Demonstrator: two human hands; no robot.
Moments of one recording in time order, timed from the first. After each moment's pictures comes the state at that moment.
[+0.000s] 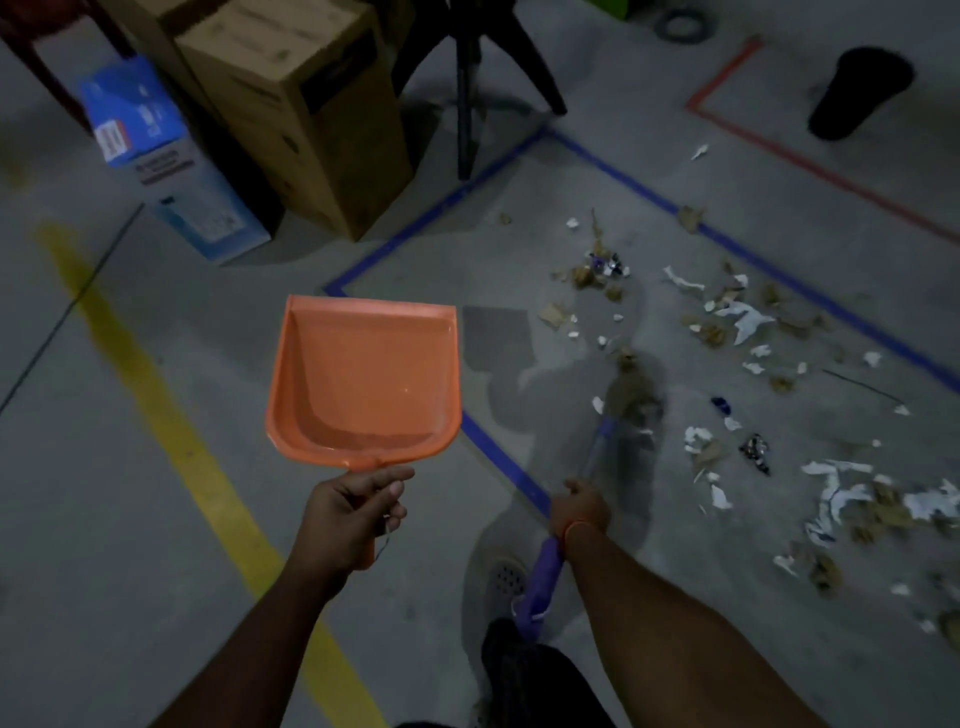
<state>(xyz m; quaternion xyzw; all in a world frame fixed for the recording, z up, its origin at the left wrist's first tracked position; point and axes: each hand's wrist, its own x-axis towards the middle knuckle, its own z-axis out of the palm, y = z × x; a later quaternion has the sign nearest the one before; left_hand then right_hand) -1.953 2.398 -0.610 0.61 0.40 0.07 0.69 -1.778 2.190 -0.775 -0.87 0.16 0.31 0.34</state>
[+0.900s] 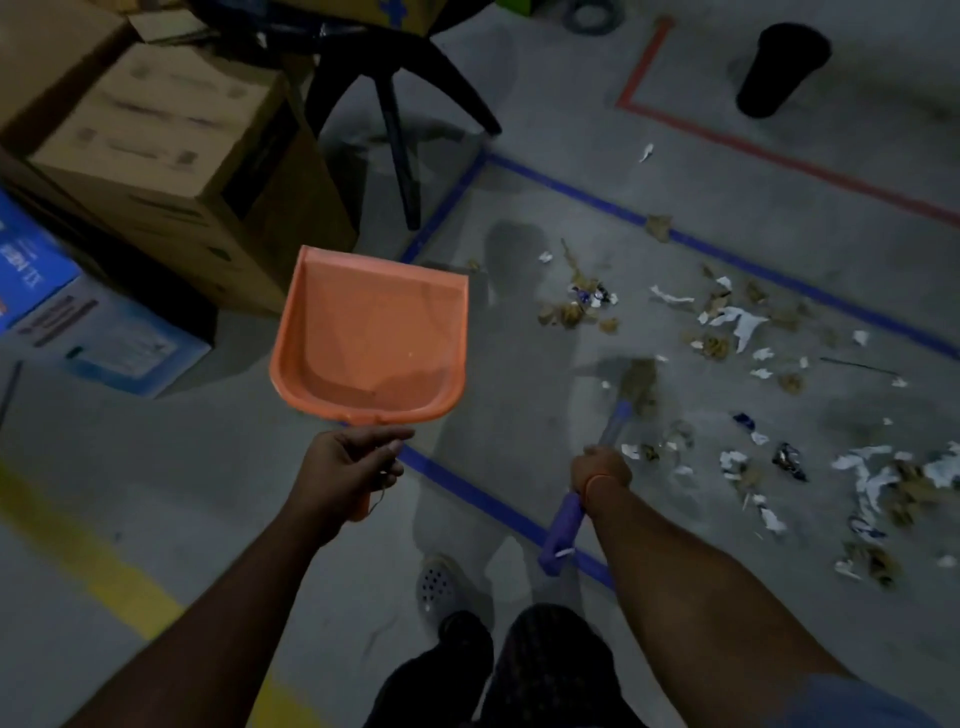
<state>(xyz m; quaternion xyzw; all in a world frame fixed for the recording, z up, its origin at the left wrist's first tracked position) -1.690 2.742 -0.601 0.68 0.27 -0.07 0.67 -1.562 2.451 -0.760 -0.85 0.31 0.26 0.33</state>
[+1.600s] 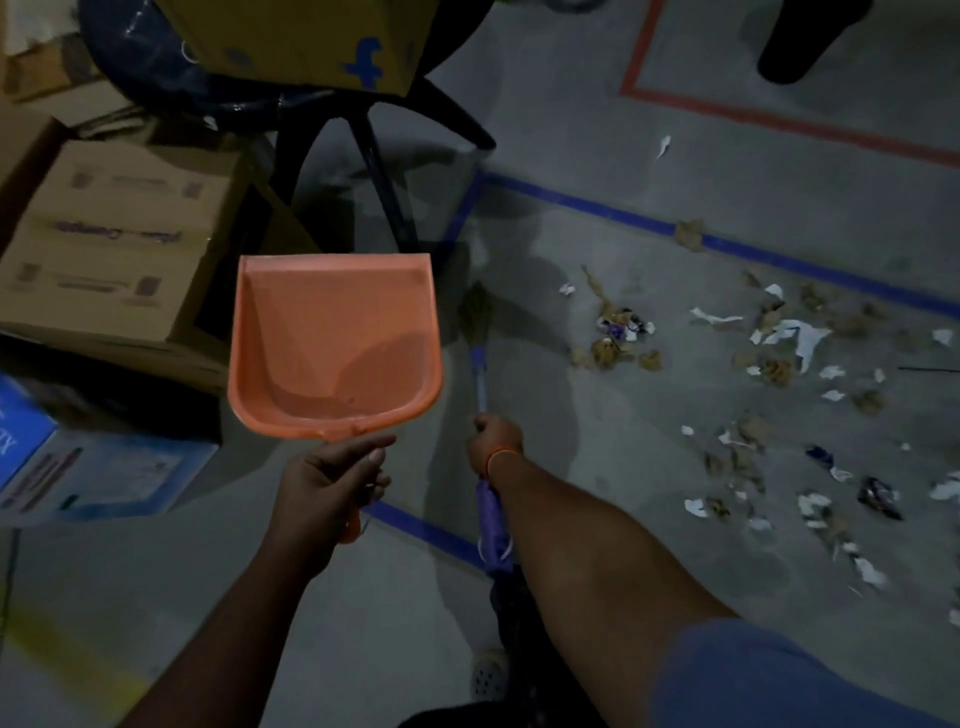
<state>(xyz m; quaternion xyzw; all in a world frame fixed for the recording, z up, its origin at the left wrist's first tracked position) -1.456 2.887 -0.620 0.69 0.29 -0.05 0.66 -1.343 2.728 -0.788 -0.84 0.13 0.35 0.41</state>
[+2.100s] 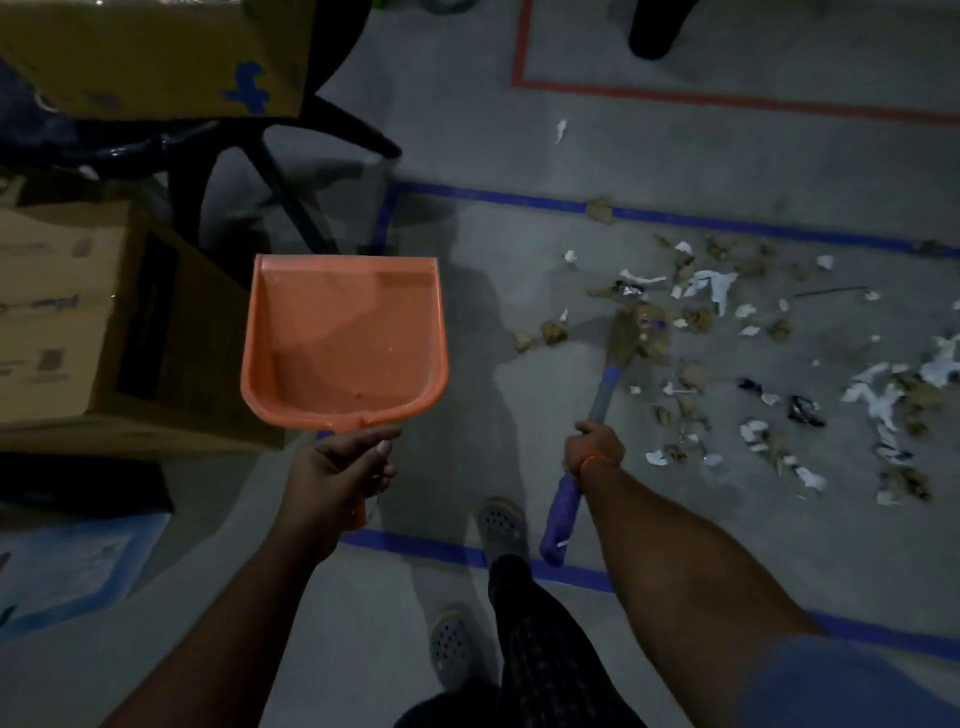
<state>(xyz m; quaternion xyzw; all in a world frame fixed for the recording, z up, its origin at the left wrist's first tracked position) -1.416 2.872 -0.625 0.68 0.20 -0.15 0.69 -1.372 2.566 -0.802 -0.78 0.44 0.20 0.40</state>
